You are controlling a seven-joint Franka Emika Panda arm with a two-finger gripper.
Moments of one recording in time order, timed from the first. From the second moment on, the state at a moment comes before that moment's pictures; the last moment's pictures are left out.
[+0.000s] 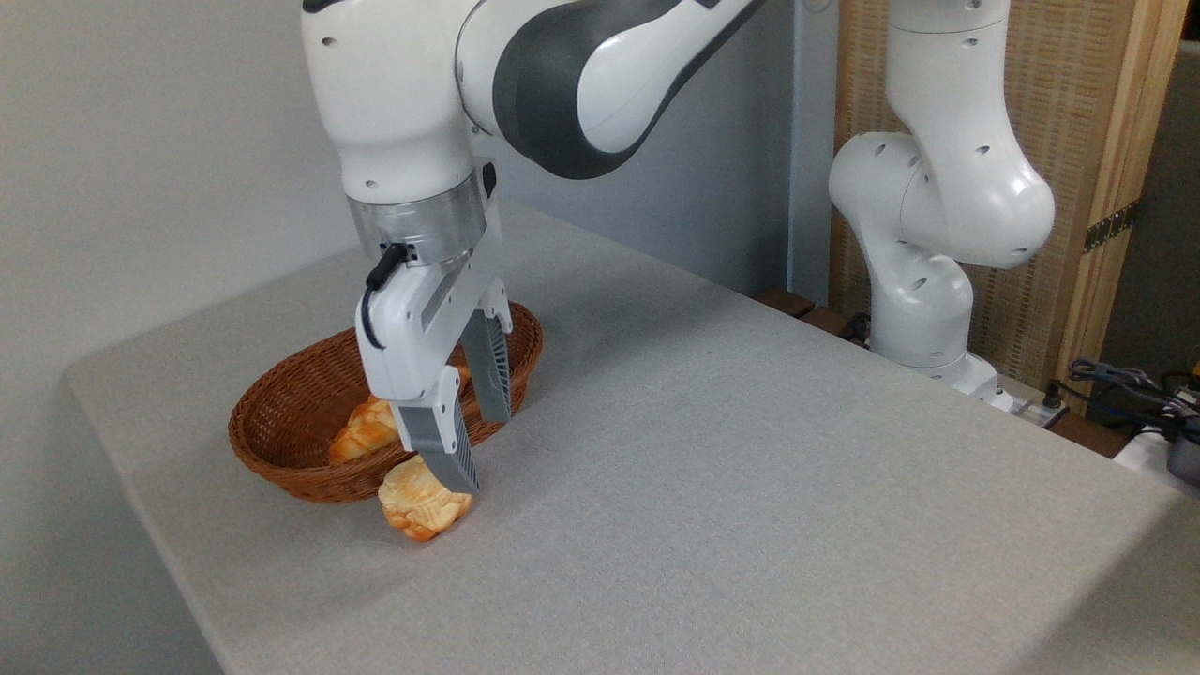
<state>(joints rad) -0.06 0.06 -0.01 -1.82 -0.04 1.87 1.64</state>
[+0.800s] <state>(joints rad) -0.07 0.14 -0.04 -1.82 -0.01 1.94 1.81</state>
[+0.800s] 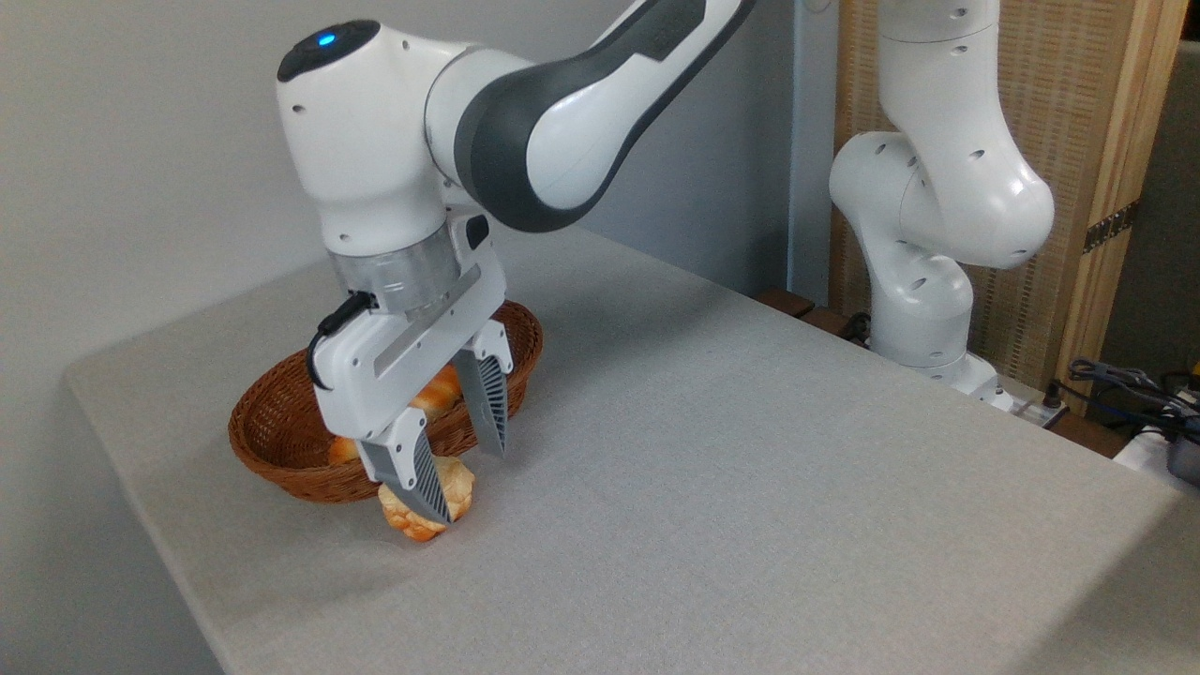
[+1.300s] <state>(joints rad) -0.07 0.21 -0.07 -1.82 -0.01 2.00 1.81</state>
